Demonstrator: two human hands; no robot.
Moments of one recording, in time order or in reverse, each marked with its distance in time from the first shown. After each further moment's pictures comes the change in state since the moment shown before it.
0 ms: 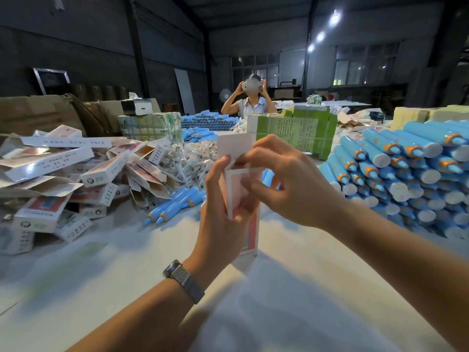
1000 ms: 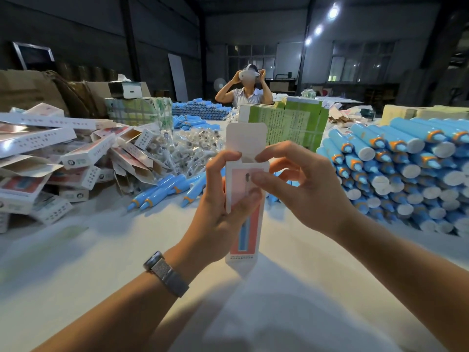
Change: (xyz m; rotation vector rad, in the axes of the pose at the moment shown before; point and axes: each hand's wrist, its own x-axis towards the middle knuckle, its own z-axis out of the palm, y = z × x) left_hand -0.008 0.011 0.003 -0.186 -0.248 0.047; right_hand -0.034 0.003 -0.013 0.449 0.121 0.140
